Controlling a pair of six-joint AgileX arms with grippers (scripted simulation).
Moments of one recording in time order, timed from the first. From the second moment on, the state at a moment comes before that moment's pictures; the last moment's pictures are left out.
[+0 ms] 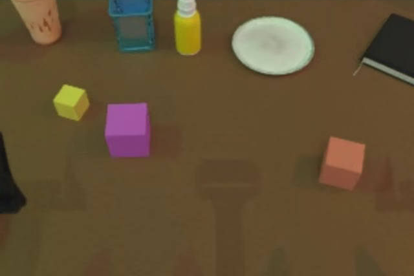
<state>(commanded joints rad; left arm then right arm) 0.00 0.00 0.00 0.00 0.00 0.00 0.00 0.00 0.00 0.00 0.00 0.00</state>
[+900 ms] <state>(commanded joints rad) -0.03 0.88 0.79 -0.50 -0.01 0.10 0.00 0.00 0.00 0.00 0.00 0.00</state>
